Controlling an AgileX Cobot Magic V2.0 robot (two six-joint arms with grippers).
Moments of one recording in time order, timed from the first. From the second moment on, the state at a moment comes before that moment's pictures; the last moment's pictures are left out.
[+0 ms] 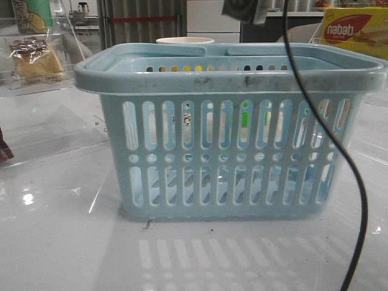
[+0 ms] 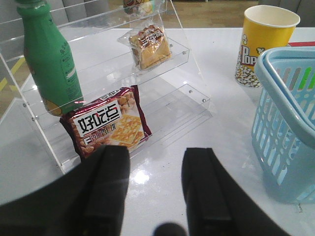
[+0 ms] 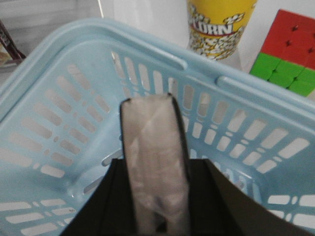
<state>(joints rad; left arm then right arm) -0.04 0.38 -0.71 -0.03 0.77 0.03 0.41 1.53 -1.43 0.23 0.72 -0.15</state>
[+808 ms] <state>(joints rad) -0.04 0.38 -0.71 -0.03 0.77 0.03 0.42 1.48 -1.39 0.23 0.78 -0.27</state>
